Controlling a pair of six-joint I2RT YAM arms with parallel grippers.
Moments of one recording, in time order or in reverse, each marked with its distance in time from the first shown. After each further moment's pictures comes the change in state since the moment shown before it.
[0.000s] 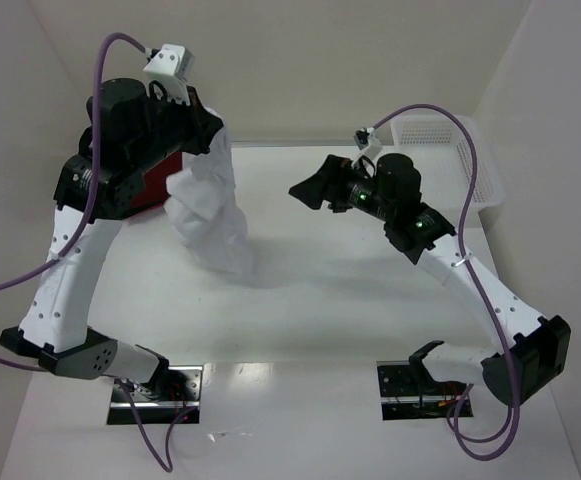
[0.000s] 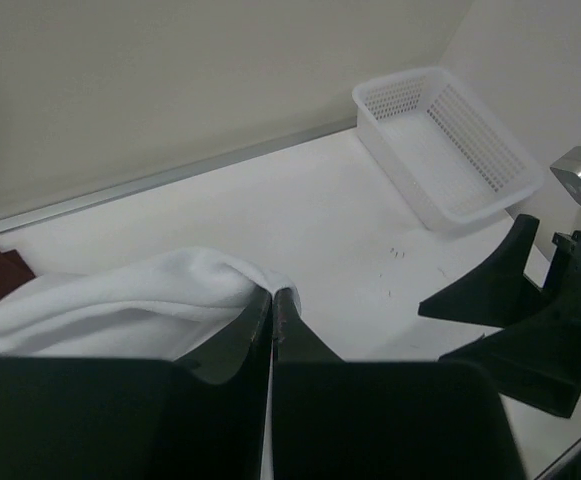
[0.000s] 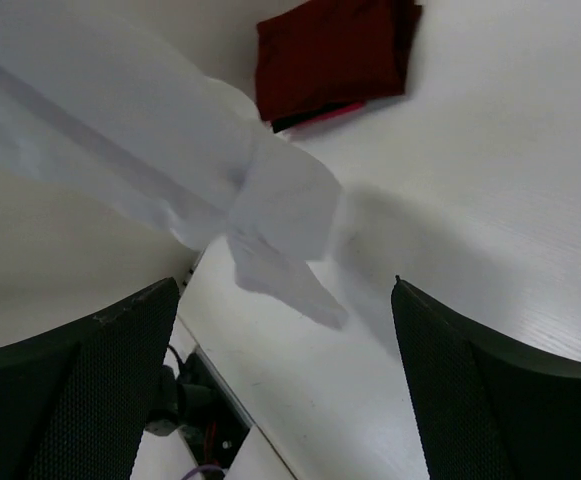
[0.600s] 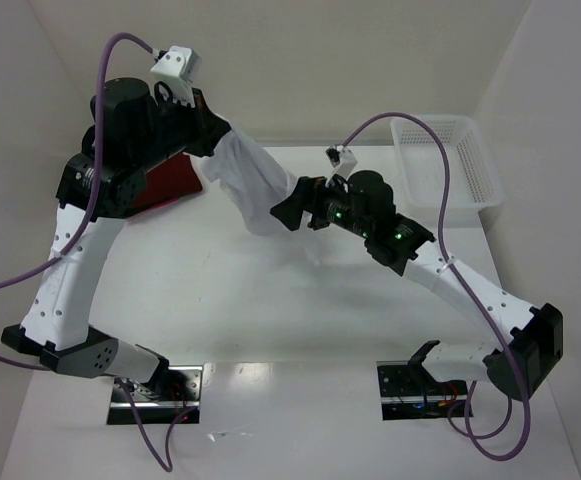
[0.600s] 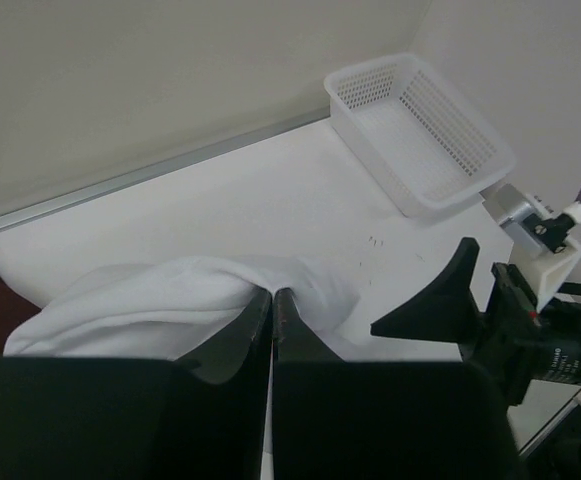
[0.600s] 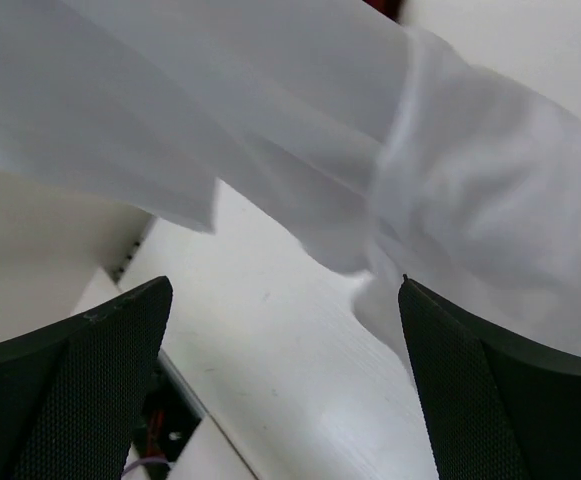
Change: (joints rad) left arm 0.000 0.014 0.006 -0.012 0.071 -0.004; right arm 0.178 0.022 -0.048 0.025 0.185 -0.111
